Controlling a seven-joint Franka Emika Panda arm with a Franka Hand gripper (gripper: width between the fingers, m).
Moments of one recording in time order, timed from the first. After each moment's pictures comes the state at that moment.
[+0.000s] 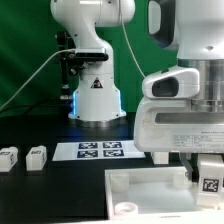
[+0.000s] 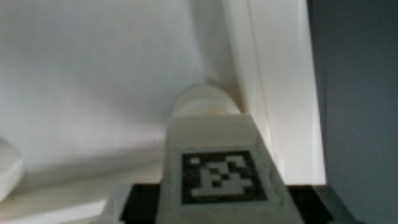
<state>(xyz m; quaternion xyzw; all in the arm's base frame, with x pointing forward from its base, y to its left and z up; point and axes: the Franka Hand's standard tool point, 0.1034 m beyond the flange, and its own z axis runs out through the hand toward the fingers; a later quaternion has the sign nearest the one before) 0.632 0.120 0.066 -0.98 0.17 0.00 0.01</state>
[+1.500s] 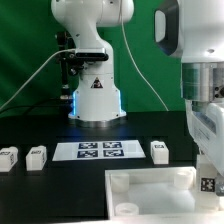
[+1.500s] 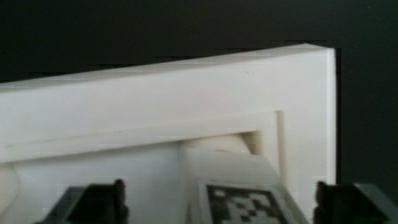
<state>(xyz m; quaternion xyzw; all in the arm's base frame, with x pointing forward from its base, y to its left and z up) 0.627 0.131 0.060 -0.67 0.75 -0.01 0.03</state>
